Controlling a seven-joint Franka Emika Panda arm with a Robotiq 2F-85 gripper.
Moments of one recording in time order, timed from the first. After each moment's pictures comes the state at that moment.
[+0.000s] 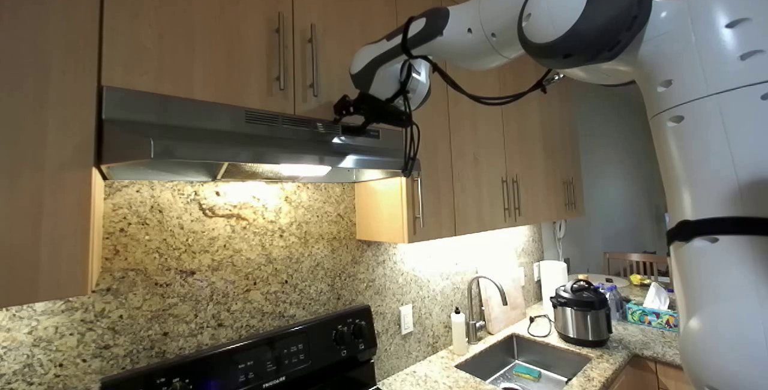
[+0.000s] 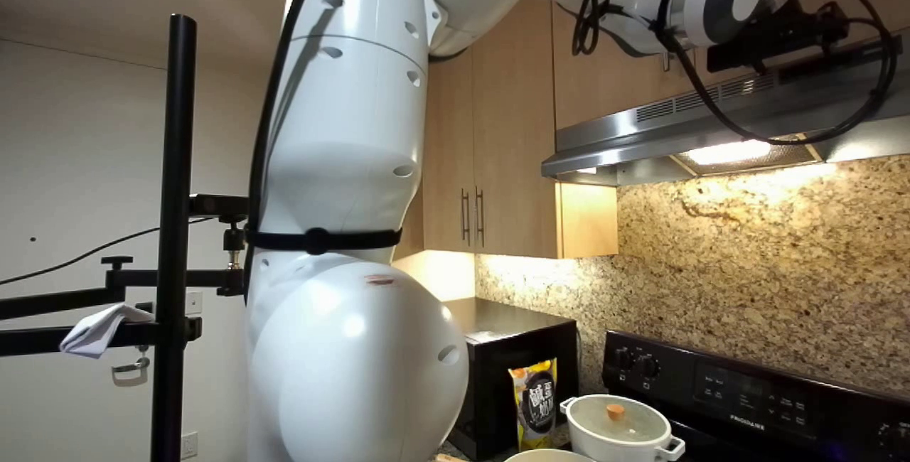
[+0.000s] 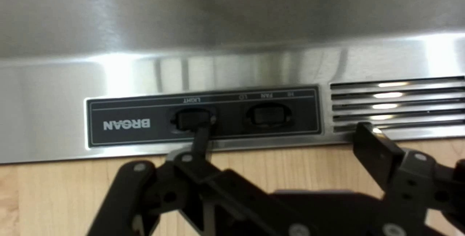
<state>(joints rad) -0.09 0.08 -0.07 -1.52 0.30 2.79 -0.24</state>
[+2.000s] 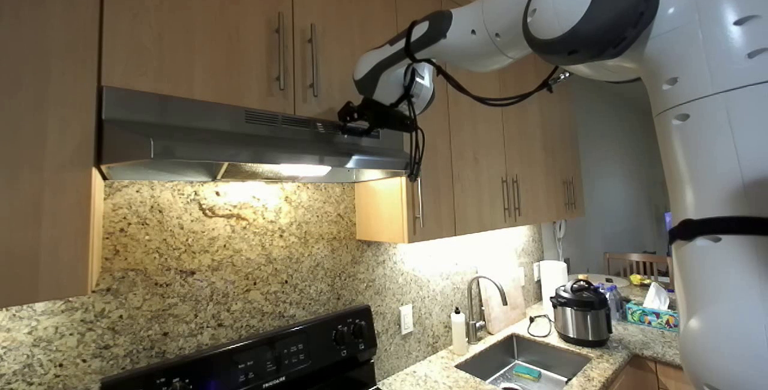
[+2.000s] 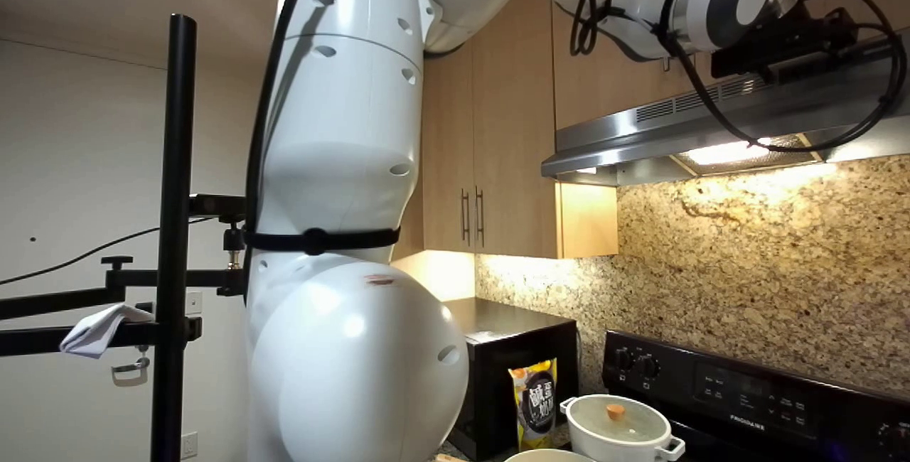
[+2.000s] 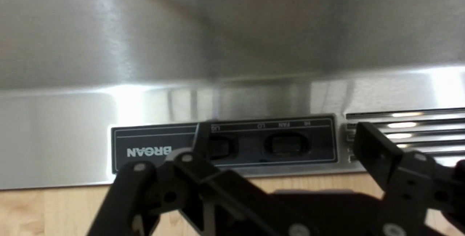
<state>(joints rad) -0.09 0.06 -0.08 -1.58 0.29 2.79 -0.24</state>
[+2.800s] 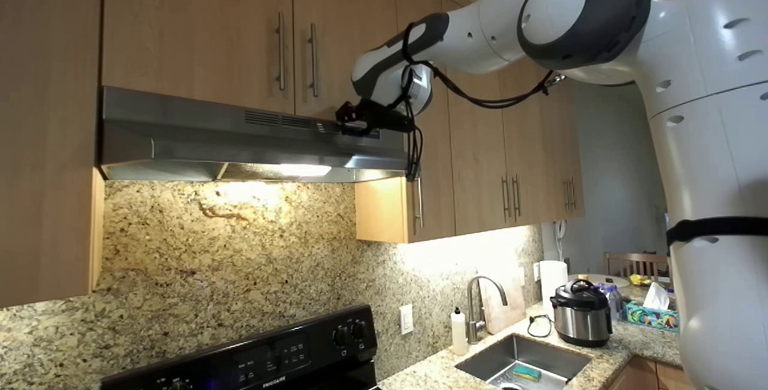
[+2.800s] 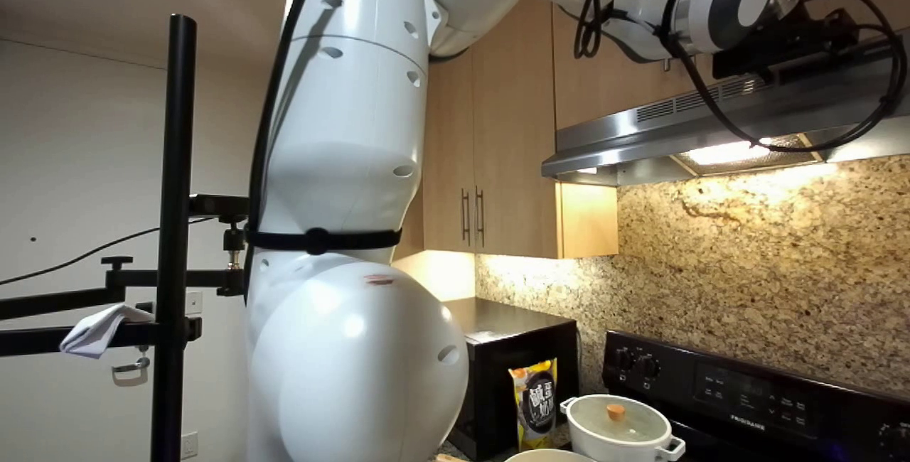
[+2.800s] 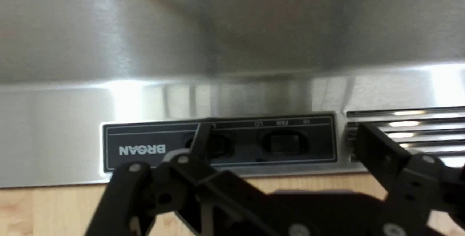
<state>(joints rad) -0.09 0.08 -0.08 -1.55 0.29 2.79 -0.24</state>
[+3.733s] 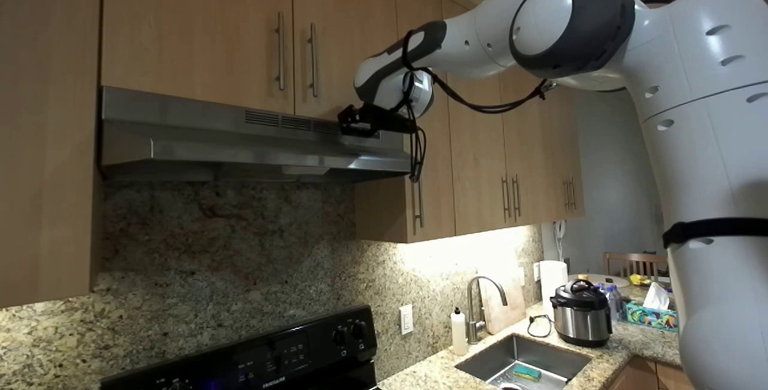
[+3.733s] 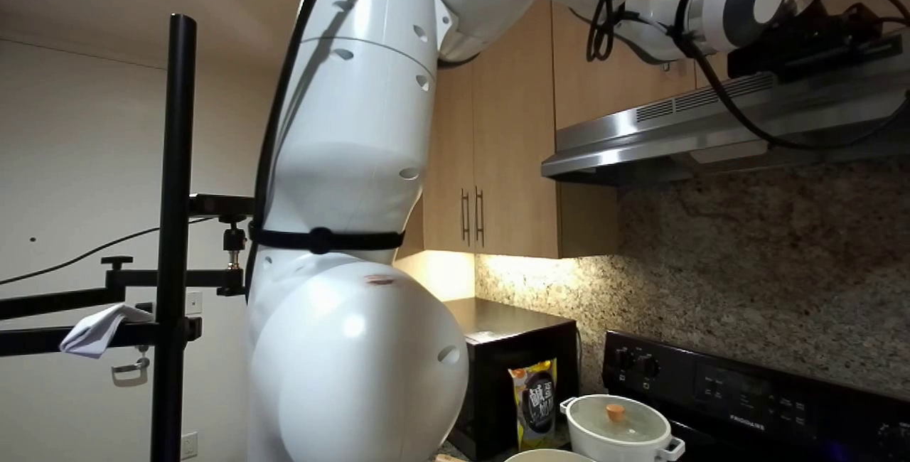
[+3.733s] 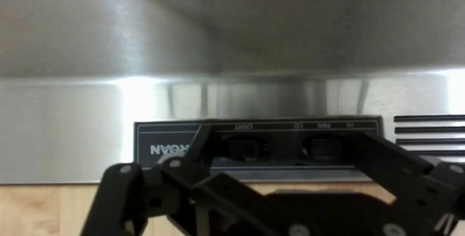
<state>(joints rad) -0.09 0.12 -0.10 -1.51 0.26 2.79 -0.24</state>
